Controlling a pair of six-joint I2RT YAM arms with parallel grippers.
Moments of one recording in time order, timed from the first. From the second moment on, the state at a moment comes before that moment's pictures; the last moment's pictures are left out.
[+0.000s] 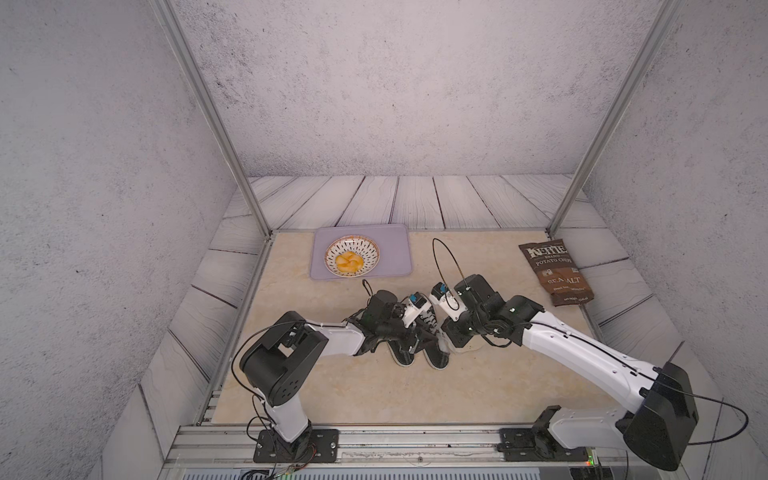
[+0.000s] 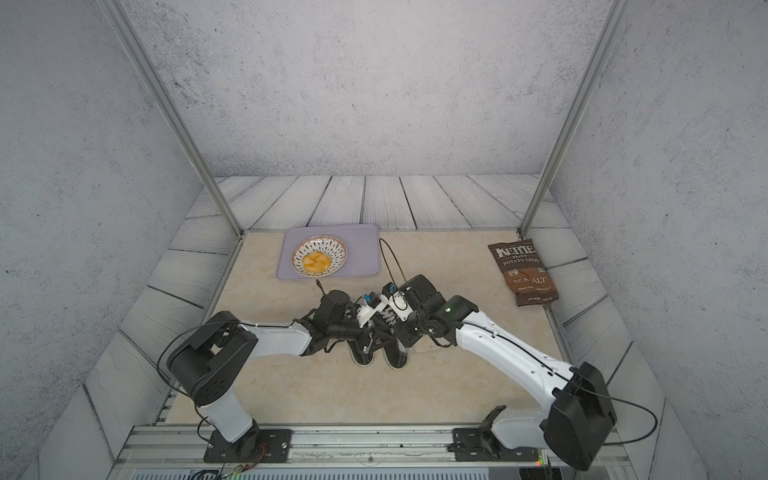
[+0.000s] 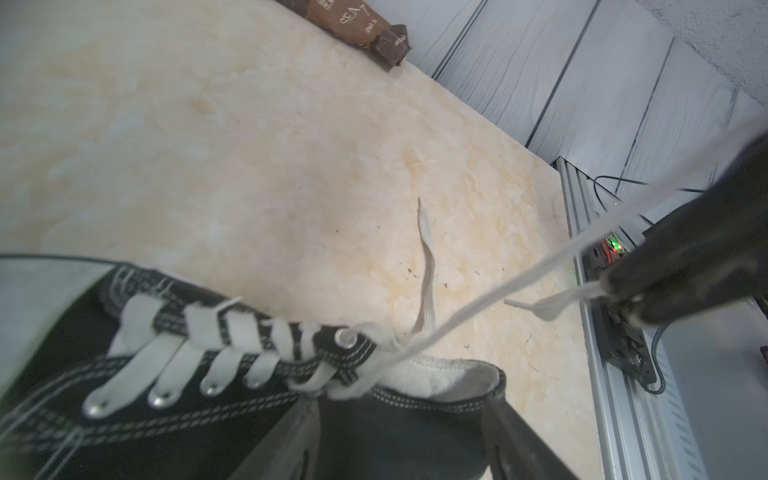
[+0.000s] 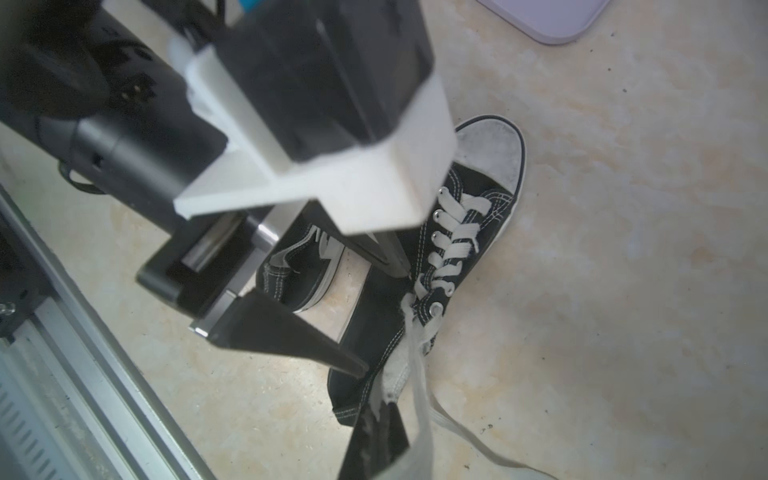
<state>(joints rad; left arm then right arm) -0.71 1.75 0.76 0.46 0.69 -0.07 0.74 1.31 1.06 -0.75 -0.11 -0.03</state>
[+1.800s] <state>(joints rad) -0.64 1.91 1.12 -0.03 0.74 -0.03 0.37 1.73 1.20 -0.75 0.27 0.59</state>
